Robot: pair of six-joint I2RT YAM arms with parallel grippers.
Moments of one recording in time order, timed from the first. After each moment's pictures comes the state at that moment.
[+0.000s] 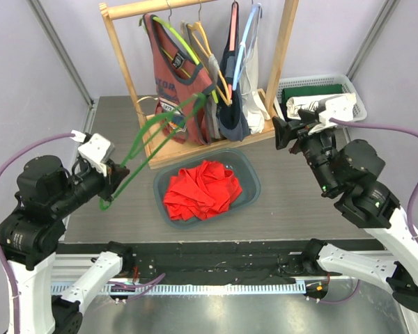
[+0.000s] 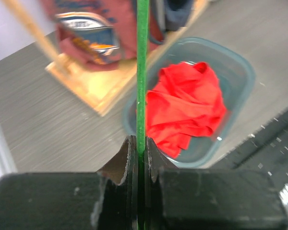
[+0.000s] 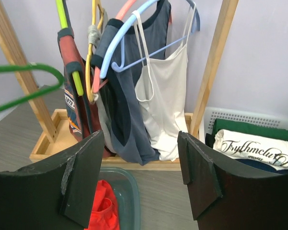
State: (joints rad) left arm -0.27 0.77 1.57 -1.15 0.31 0.18; right arm 0.86 0.84 1.32 -0.29 0.56 -0.11
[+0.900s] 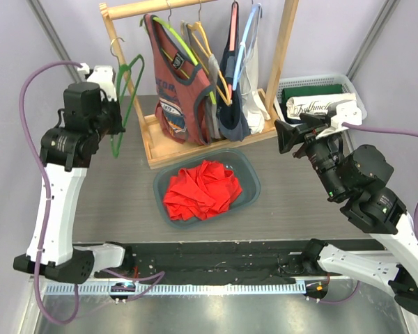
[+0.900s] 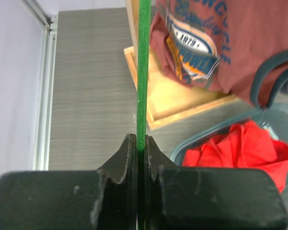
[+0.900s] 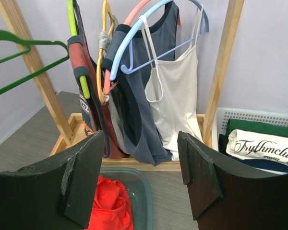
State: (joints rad) left arm -0.23 1.23 1.78 -1.02 -0.20 -0.06; right arm 0.86 0.82 1.30 -0.30 0.54 -0.05
